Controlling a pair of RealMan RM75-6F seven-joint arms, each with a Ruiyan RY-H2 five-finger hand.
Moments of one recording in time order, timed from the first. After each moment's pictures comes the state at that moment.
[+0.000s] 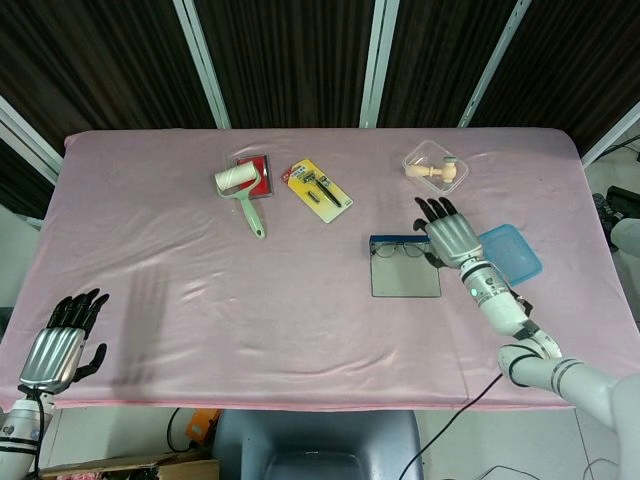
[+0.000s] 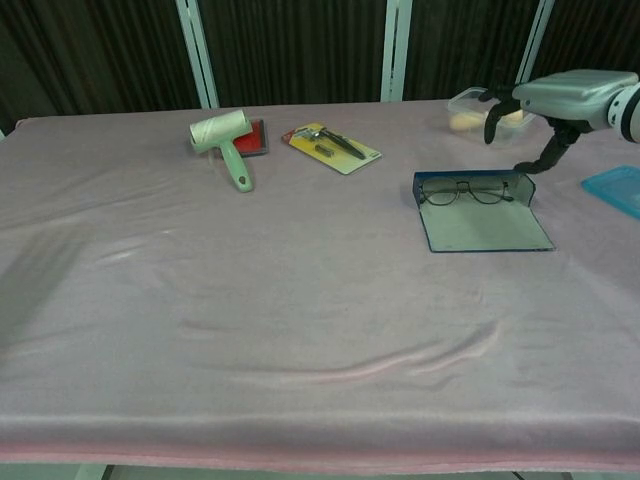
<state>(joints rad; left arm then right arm) -0.22 -1.16 -0.01 -1.58 1.44 1.27 0.08 0.81 -1.48 0.17 -1.01 -1.23 0.77 -0.12</state>
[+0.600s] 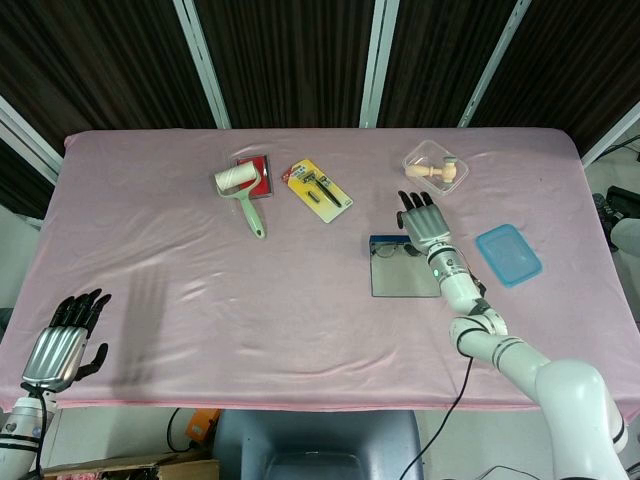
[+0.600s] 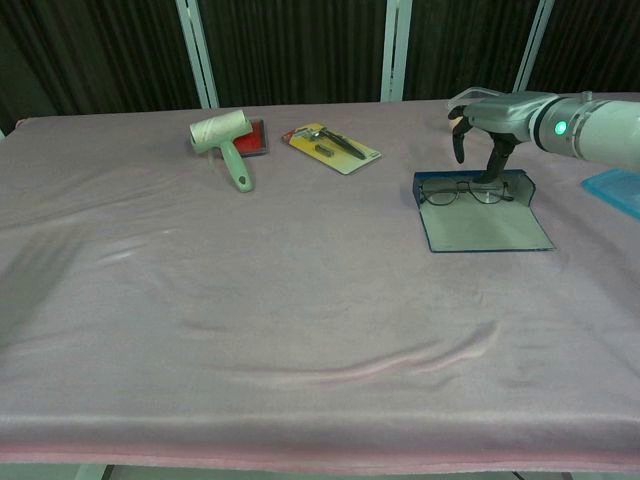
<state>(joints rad) -0.23 -1.16 -0.01 -1.57 1.42 1.25 0.09 0.96 -1.72 0.24 -0.70 -1.03 0.55 -0.28</state>
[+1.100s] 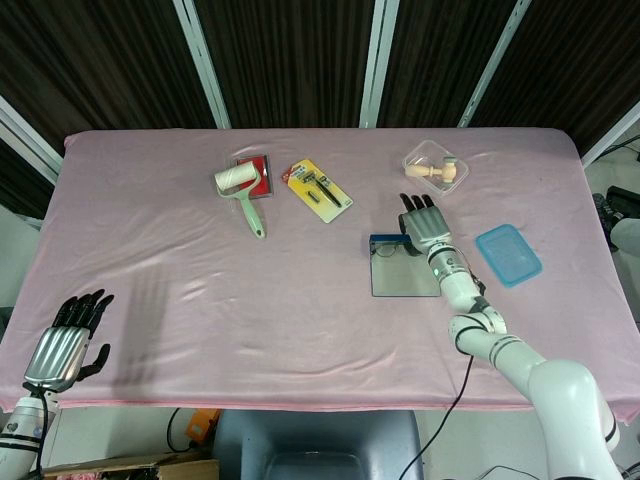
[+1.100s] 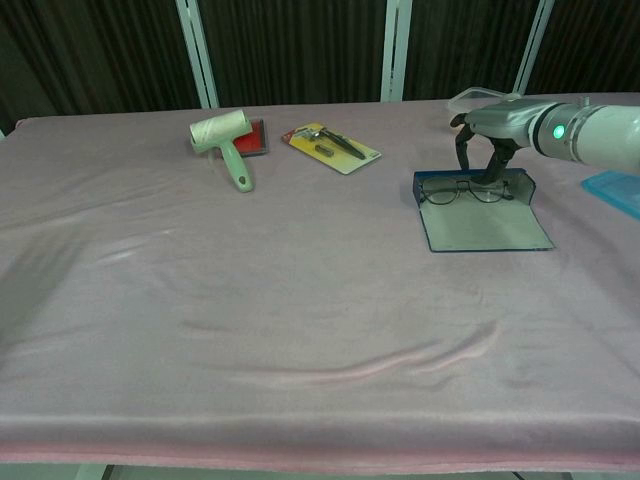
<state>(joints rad) -0.23 -1.17 -0.01 -1.56 1.44 1.25 0.08 0.97 -1.74 0.24 -0.64 -1.04 0.51 -0.23</state>
